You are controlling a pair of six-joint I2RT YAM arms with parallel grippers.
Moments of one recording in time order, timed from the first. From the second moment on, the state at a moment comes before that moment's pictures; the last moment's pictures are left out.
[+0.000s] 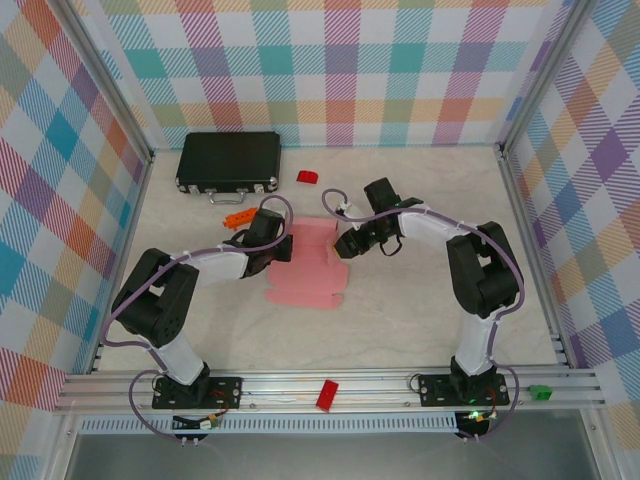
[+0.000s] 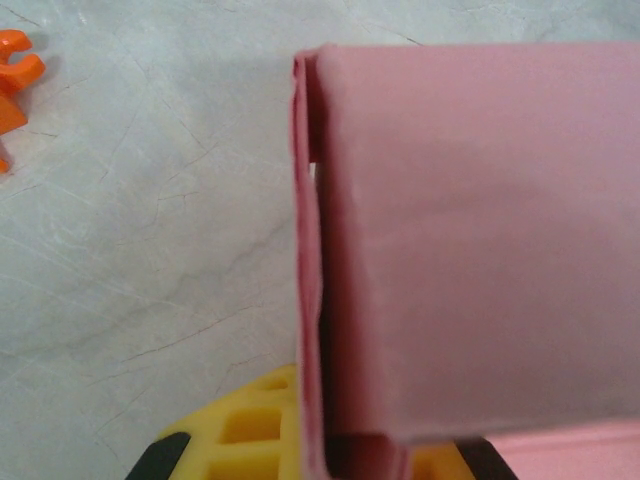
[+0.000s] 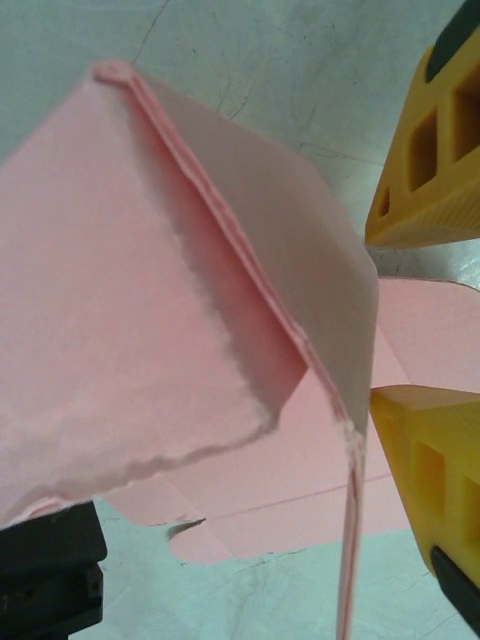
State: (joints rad) left arm -0.48 1.69 0.86 0.02 -0.09 -0.30; right arm 0.47 1.89 1.28 -0.51 -0.63 -0.22
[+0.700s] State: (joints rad) left arm -0.48 1.69 0.86 0.02 -0.07 -0.30; right arm 0.52 1.89 1.14 -0.17 -0.32 -0.03
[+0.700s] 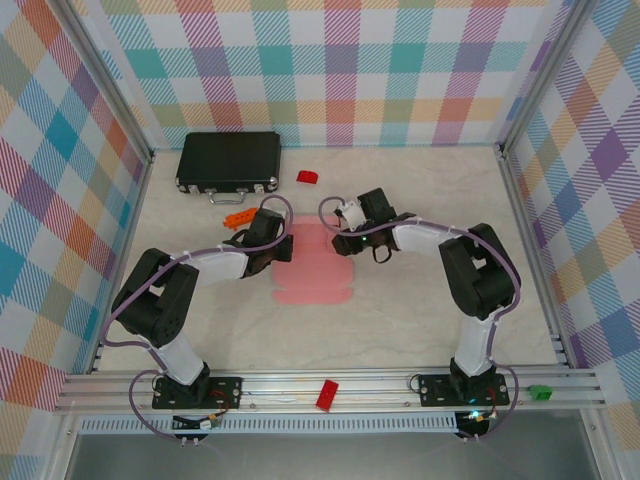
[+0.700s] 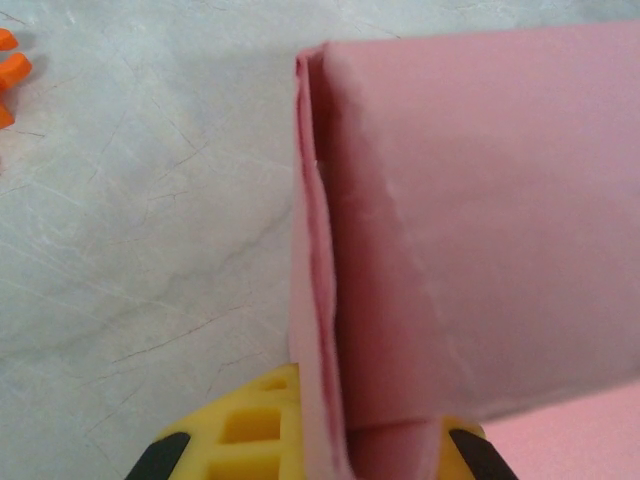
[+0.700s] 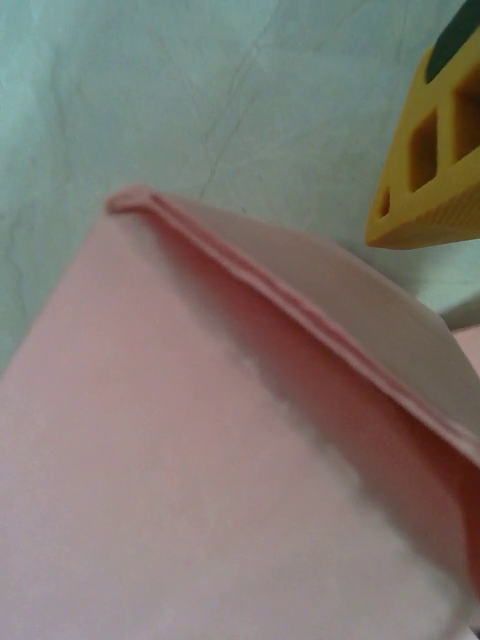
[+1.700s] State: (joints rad) left arm -0.49 1.69 0.87 -0.01 -0.03 -0.30; right arm 0.63 1.92 1.07 0.09 0.16 0.08
